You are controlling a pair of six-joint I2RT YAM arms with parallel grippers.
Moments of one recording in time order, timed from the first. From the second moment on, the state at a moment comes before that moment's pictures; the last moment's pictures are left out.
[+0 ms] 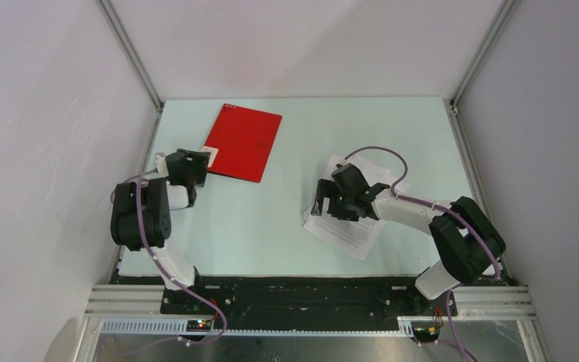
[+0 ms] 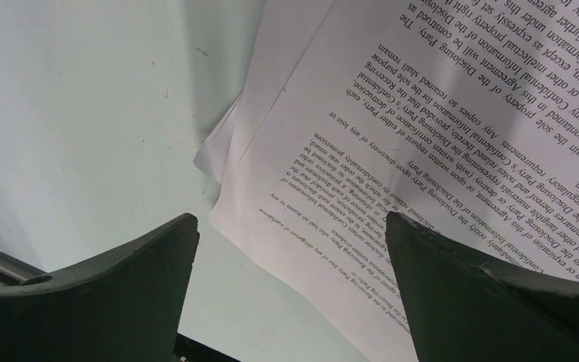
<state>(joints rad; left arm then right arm) 0.15 1.74 0.67 0.58 0.00 -1.17 0.67 1.55 0.84 -0.23 -0.04 0.76</state>
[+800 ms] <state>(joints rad) 0.13 1.69 0.63 0.61 0.16 -1.56 0.67 1.62 0.99 -0.20 -0.12 0.77</state>
